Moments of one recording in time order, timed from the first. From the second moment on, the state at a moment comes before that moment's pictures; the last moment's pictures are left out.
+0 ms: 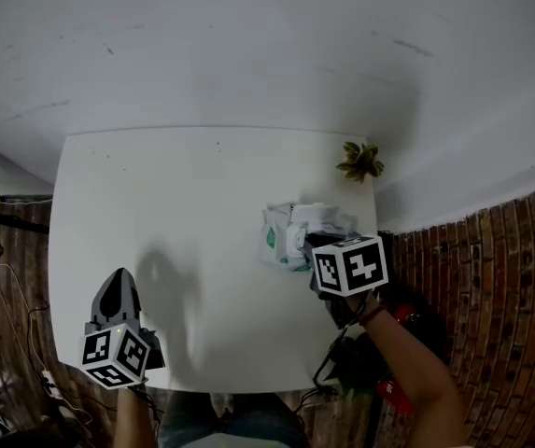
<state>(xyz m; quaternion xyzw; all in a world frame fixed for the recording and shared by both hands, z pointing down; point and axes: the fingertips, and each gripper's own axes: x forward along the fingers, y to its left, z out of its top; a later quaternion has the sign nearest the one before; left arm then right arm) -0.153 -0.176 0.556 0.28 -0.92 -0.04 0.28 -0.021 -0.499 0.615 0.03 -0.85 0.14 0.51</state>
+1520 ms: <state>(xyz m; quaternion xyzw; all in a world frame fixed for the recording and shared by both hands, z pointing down) -0.187 -0.171 0.541 0.30 -0.91 -0.04 0.28 -0.020 -0.505 0.614 0.17 -0.86 0.14 0.46</state>
